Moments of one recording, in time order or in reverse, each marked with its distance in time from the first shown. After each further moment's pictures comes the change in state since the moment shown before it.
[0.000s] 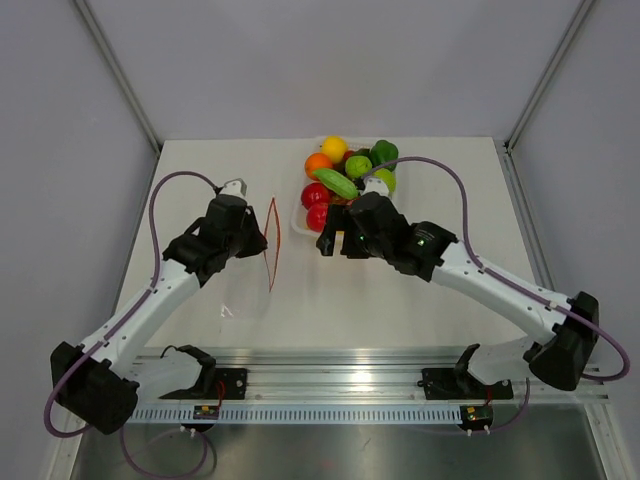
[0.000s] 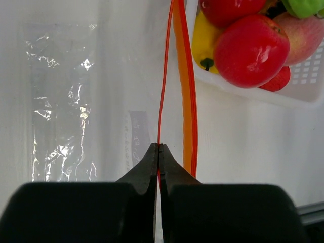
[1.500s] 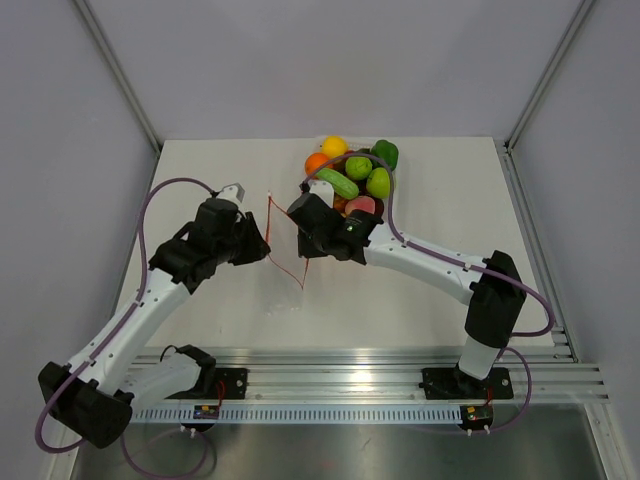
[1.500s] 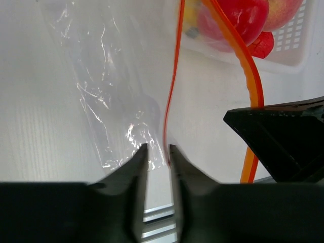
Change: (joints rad) left arm 0.000 -0.103 0.024 -0.134 0.092 0.026; right arm 0.102 0.431 0.305 -0.054 0.092 -0.012
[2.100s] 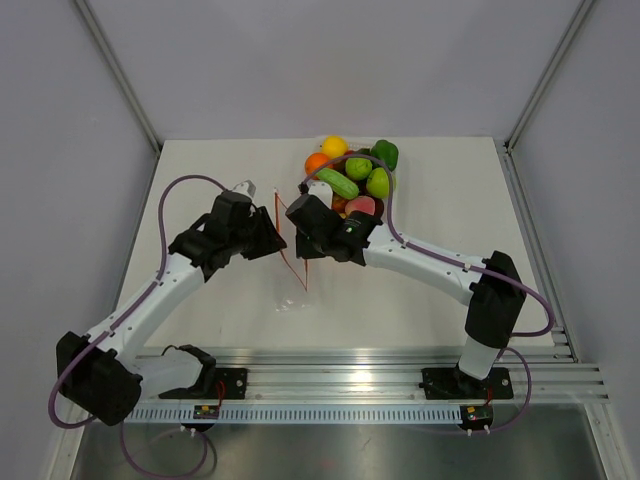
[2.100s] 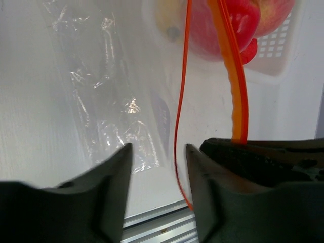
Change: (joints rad) left arm -0.005 0.141 -0.010 0.114 0.088 -0.119; right arm 0.007 0.000 -0.006 0.014 -0.009 0.012
